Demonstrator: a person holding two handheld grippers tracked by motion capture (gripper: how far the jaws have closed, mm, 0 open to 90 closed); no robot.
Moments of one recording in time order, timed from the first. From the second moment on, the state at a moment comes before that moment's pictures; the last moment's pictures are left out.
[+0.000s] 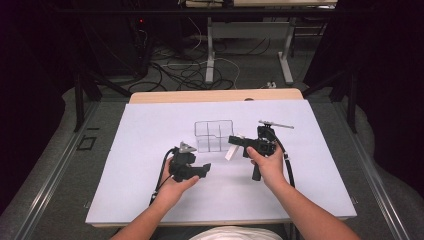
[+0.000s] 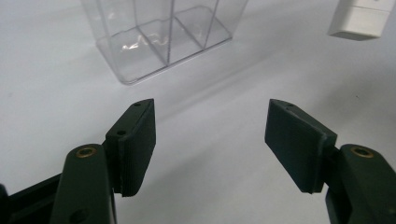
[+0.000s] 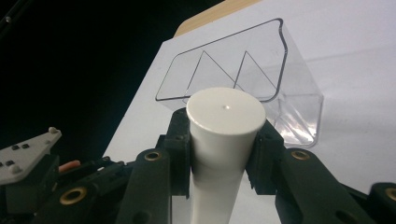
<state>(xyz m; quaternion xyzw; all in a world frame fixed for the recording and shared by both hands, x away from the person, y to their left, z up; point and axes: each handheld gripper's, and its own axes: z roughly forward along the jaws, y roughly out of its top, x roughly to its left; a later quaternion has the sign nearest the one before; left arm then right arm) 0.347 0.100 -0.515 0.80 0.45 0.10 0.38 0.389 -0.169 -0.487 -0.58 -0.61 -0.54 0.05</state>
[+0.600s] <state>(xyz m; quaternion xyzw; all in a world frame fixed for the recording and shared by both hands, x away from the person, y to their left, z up) 0.348 0.158 -0.507 0.76 0.50 0.12 0.39 0.399 -0.167 -0.466 -0.56 -0.63 -0.53 -0.04</state>
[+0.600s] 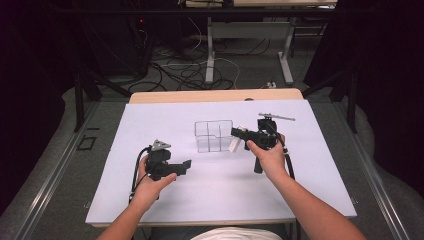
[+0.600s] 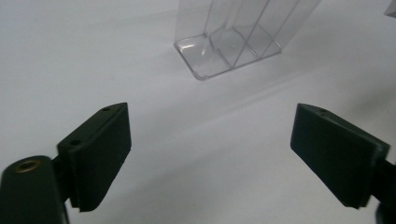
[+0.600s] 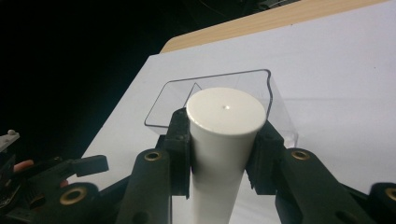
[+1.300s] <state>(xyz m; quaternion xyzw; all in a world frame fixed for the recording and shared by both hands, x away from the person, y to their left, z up) 0.353 0.173 -0.513 0.77 0.49 0.16 0.38 0.432 -0.147 -0.453 -0.54 -0.65 -0.52 -0.14</state>
